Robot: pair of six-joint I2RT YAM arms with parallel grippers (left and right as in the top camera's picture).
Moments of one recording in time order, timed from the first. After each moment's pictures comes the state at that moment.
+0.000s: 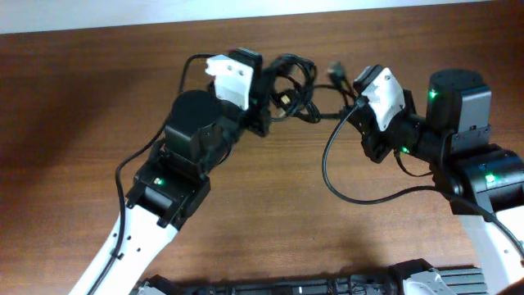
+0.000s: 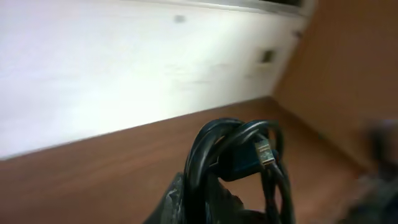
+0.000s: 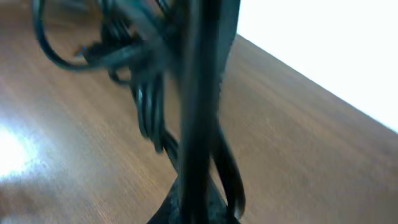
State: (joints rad) left arm -0.58 1.22 1.18 -0.14 0.02 -0.20; right arm 0.16 1.09 1.30 -0.86 -0.46 -0.37
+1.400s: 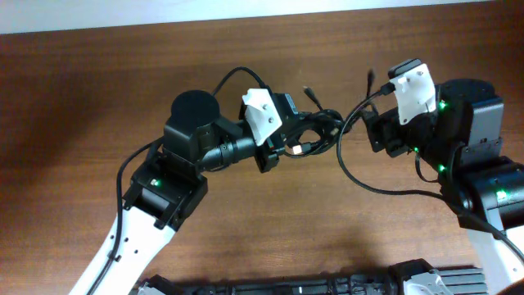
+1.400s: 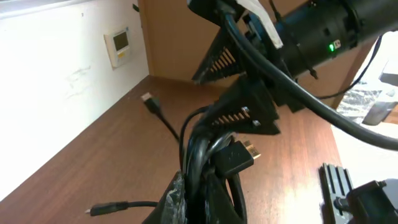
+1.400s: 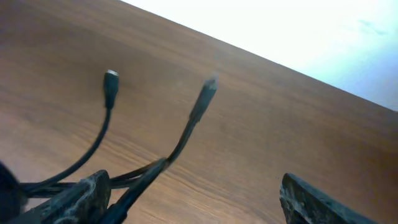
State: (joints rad) left arm -0.57 1.21 1.18 -0.20 0.66 0.18; right arm 0.16 1.04 1.30 -0.88 -0.05 -0.24
